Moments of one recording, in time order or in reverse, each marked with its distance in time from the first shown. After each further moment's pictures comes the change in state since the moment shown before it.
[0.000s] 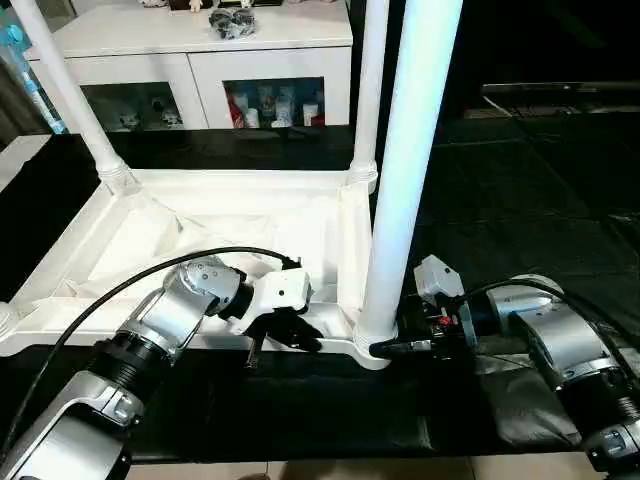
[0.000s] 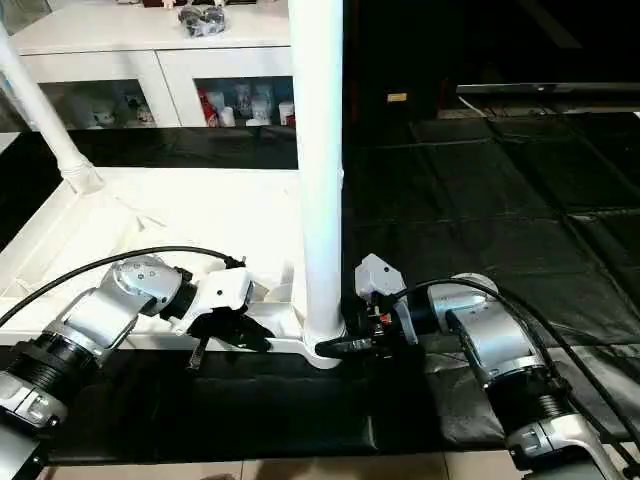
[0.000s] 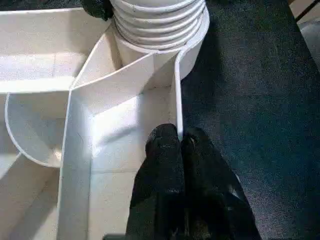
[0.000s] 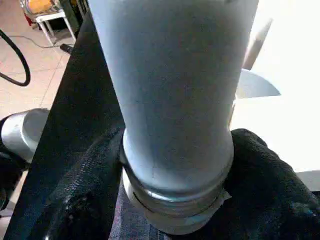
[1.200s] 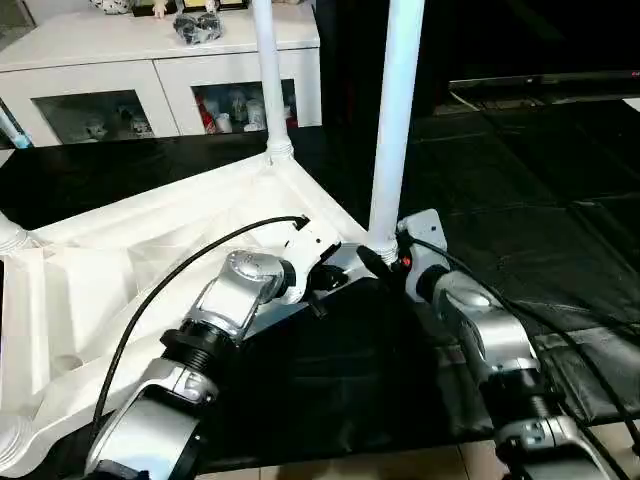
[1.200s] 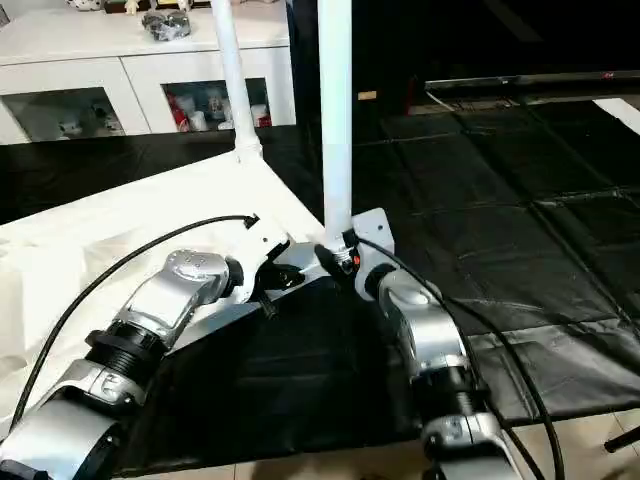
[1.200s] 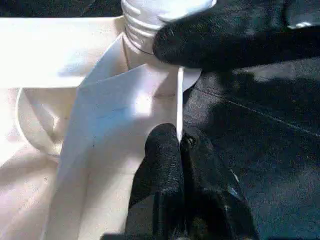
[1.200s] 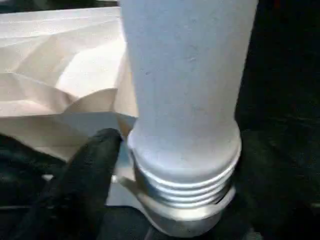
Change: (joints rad) left arm -0.086 -0.293 0.195 0.149 0.034 0.326 0.559; right arm -0.004 0.388 -0.239 0.040 -0.132 0.117 -0.888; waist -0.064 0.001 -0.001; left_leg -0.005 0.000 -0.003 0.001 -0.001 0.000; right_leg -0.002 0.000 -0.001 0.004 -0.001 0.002
